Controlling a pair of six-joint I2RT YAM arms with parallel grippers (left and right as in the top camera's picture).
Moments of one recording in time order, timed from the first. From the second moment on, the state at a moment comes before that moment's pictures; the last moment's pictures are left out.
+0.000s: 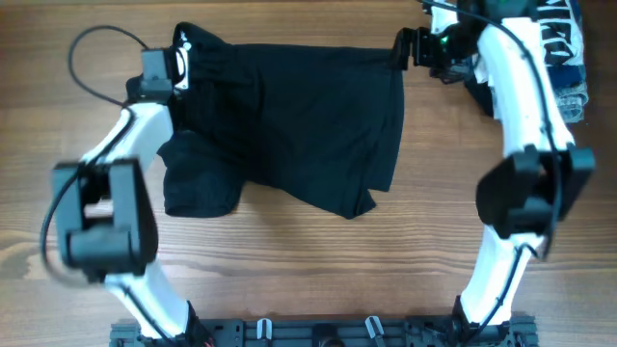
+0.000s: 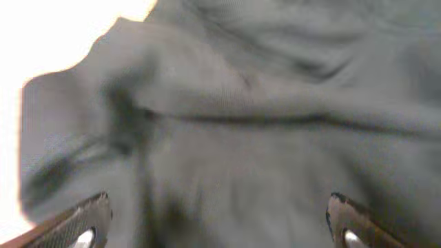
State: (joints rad) left arm 0.04 1.92 1.26 -0.27 -0.07 -0.03; right arm 0.06 2.14 2.17 -1.32 -0.32 0.12
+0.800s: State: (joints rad) left arm 0.04 1.31 1.27 -0.89 0.01 -0.28; right arm 0.44 2.04 1.66 -1.44 -0.15 0.30
